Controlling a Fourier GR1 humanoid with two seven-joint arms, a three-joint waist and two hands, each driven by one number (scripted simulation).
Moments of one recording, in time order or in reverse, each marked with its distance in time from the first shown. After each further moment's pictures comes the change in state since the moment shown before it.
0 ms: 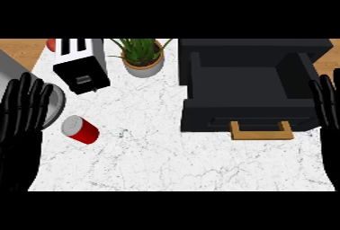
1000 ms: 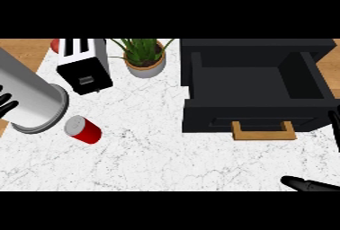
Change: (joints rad) left arm 0.013 0.518 0.321 0.364 0.697 -0.724 0.107; right arm 0.195 0.015 -0.128 -0.015 -0.076 -0.035 0.171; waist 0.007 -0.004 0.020
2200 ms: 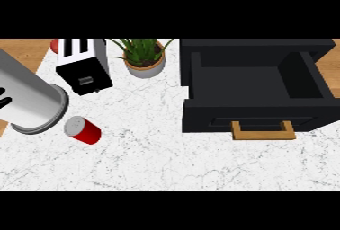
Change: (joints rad) left arm -0.070 0.068 0.021 0.160 0.367 0.040 0.315; right arm 0.199 -0.024 -0.242 -0.007 -0.219 0.259 -0.105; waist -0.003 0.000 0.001
